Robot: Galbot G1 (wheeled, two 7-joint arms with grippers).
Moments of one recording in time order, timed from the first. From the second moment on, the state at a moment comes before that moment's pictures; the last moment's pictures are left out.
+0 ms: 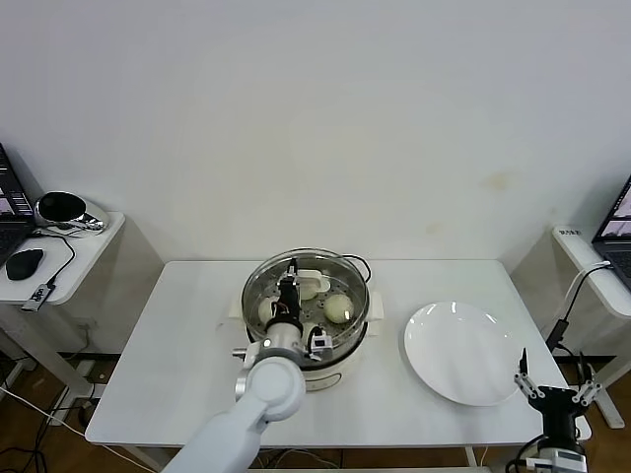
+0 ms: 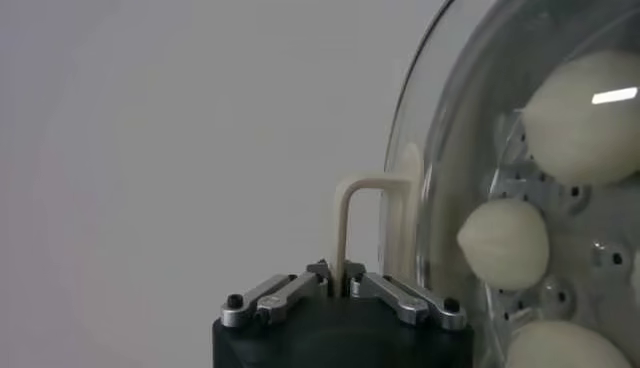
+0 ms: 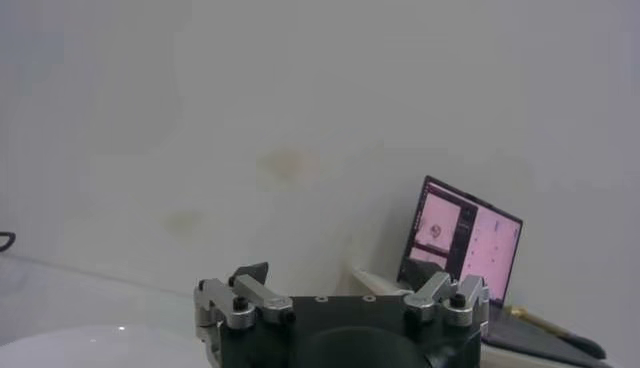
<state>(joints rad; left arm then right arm) 0.84 -1.29 0.14 -1.80 1.29 0.68 0.27 -1.59 1.51 0.93 1.91 -0.11 0.25 0.08</state>
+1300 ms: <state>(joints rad) 0.87 -1.33 0.13 -1.76 1.31 0.66 0.24 -1.59 1.49 0.92 1.90 -0.10 0.26 0.08</state>
